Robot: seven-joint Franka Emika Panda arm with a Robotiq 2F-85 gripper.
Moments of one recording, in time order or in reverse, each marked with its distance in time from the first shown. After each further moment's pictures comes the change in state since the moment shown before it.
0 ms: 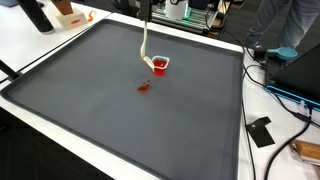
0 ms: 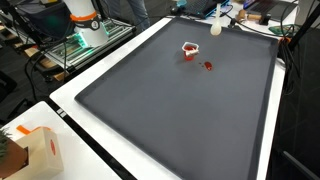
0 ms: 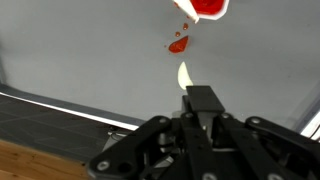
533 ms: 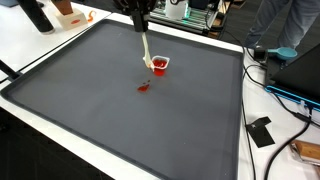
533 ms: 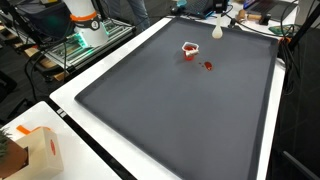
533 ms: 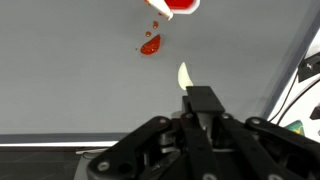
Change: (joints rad) arm -0.090 0.053 -0.017 0.002 0.389 0.042 -0.256
